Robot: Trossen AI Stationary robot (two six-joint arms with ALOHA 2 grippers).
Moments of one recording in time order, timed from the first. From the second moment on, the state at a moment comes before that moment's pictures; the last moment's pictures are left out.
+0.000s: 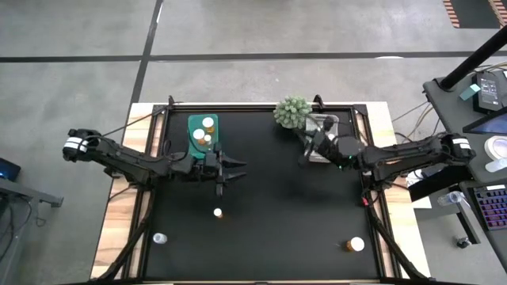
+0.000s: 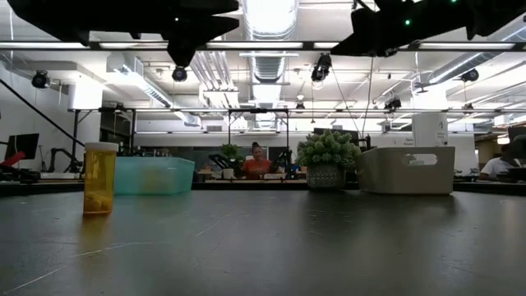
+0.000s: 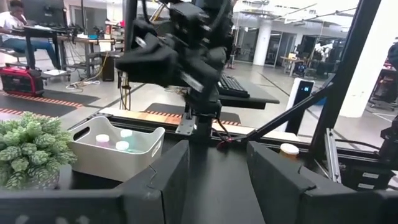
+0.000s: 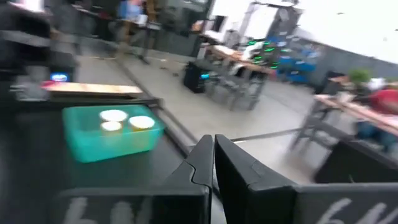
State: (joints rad) left arm -0.15 1.22 0.54 0.76 -0.23 -0.12; right arm -0.02 1.08 0.53 0.54 0.60 -0.30
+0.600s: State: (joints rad) left arm -0.15 1.24 0.55 0.76 -0.23 -0.15; right arm 0.02 1.11 0.46 0.54 0.18 -0.28
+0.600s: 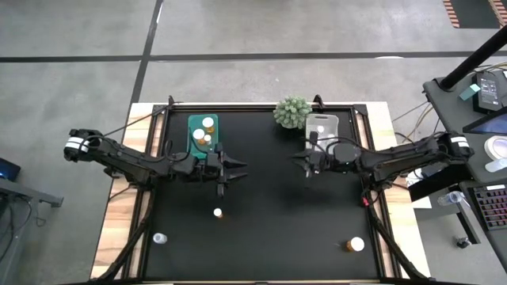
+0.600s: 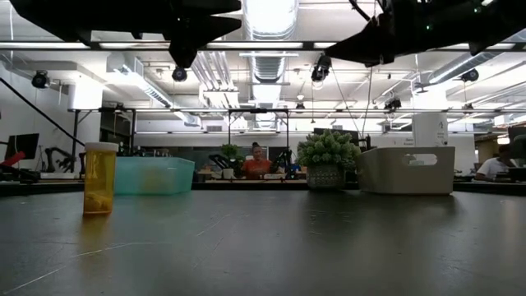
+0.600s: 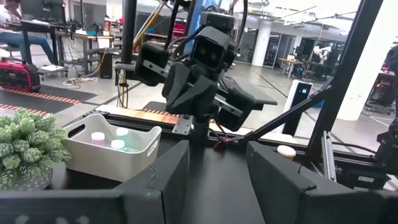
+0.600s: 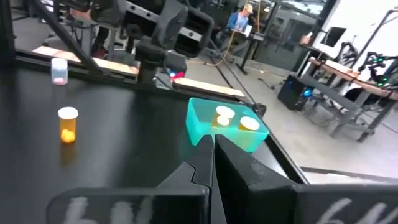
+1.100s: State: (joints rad) left arm -0.15 1.24 0.55 0.75 -0.23 -0.19; right arm 0.03 1.14 0.46 0.67 0.00 -0.39
